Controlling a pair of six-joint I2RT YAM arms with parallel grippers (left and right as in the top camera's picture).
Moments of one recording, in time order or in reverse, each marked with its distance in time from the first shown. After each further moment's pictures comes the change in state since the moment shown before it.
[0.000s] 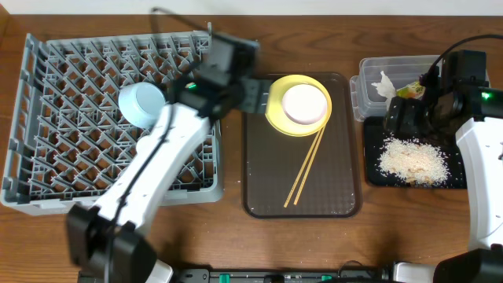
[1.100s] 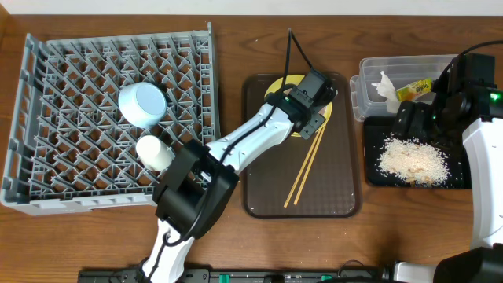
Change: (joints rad) left arm -0.255 0.446 0.084 0.216 -0.071 0.210; right arm -0.043 0.000 0.000 -0.044 0.051 0.023
